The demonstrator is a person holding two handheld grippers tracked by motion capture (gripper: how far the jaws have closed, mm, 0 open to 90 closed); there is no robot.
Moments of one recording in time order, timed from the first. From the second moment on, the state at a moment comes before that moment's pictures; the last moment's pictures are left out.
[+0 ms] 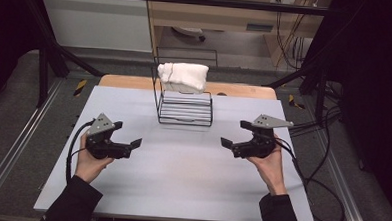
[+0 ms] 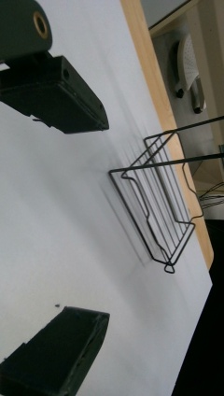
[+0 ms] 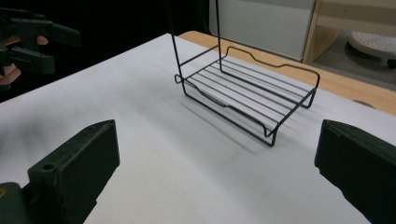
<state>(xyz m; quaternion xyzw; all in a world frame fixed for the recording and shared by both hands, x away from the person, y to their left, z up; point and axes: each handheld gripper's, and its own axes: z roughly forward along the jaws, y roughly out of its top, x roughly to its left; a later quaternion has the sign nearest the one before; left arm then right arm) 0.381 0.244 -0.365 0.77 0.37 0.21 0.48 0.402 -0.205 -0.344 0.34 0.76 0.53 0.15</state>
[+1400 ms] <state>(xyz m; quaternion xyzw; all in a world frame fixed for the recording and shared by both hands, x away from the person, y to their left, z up) 0.347 0.280 -0.430 0.80 0.38 0.18 0.43 0.359 -0.256 -0.439 0.38 0.78 0.49 0.10</state>
